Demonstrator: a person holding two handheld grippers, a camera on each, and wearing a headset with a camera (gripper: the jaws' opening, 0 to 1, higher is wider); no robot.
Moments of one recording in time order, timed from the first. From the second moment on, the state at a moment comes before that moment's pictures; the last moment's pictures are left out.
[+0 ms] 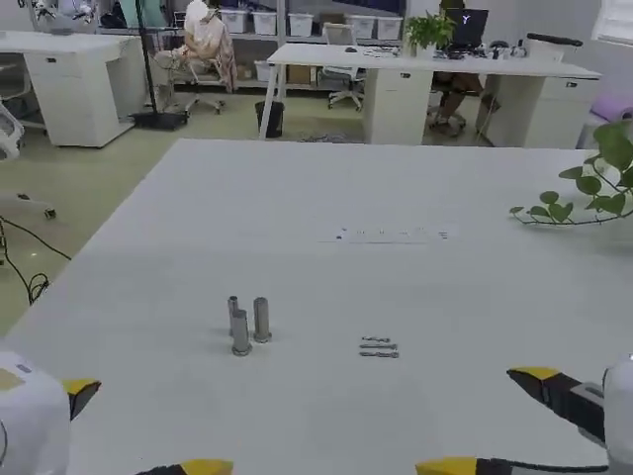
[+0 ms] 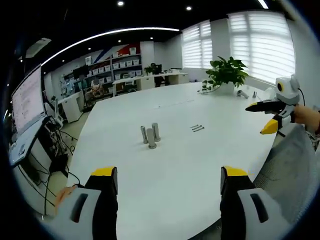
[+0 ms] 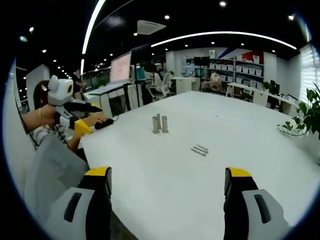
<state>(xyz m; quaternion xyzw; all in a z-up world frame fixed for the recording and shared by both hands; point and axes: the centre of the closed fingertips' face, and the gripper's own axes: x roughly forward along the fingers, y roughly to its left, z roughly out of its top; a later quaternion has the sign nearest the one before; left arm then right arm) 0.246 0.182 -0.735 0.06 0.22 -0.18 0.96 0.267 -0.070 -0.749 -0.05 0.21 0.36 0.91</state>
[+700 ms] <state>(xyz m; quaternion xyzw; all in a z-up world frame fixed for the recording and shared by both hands) 0.246 0.184 -0.734 0.06 0.22 -0.18 0.96 0.269 -0.072 -0.744 -0.06 0.20 0.35 0.91</state>
